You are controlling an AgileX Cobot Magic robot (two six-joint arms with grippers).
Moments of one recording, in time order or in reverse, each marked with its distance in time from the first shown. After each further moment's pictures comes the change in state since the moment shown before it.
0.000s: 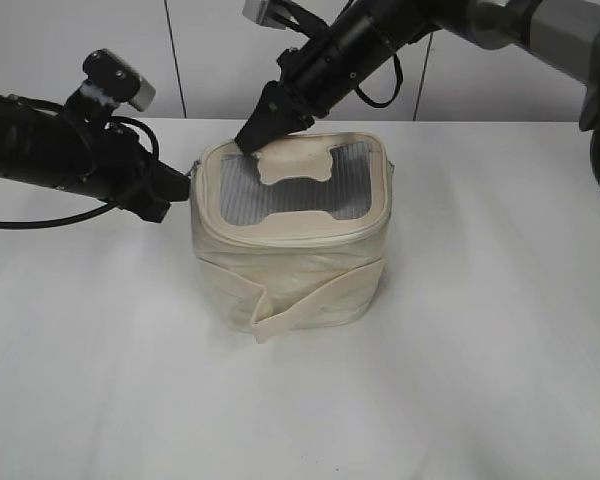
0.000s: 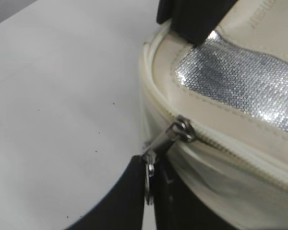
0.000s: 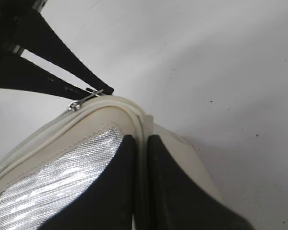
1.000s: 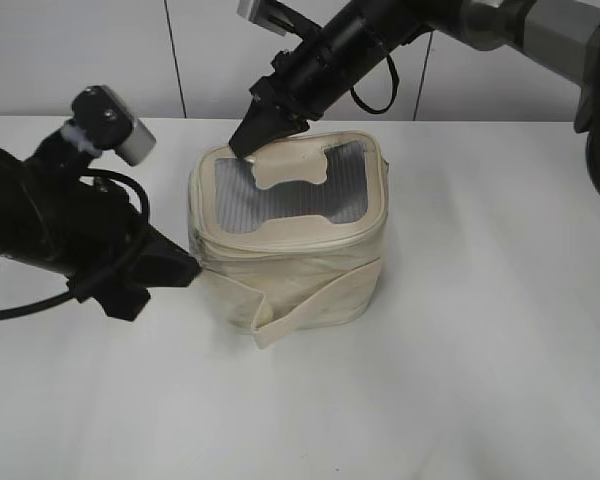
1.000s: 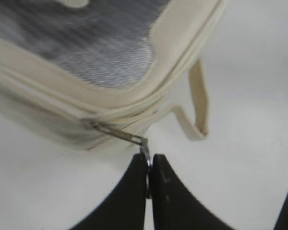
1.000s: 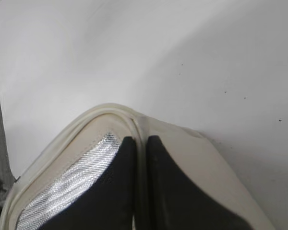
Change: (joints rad) left arm -0.136 -0.333 0.232 0.443 0.102 -0.533; right arm 0.007 0.000 0.000 -0.004 0.001 0.193
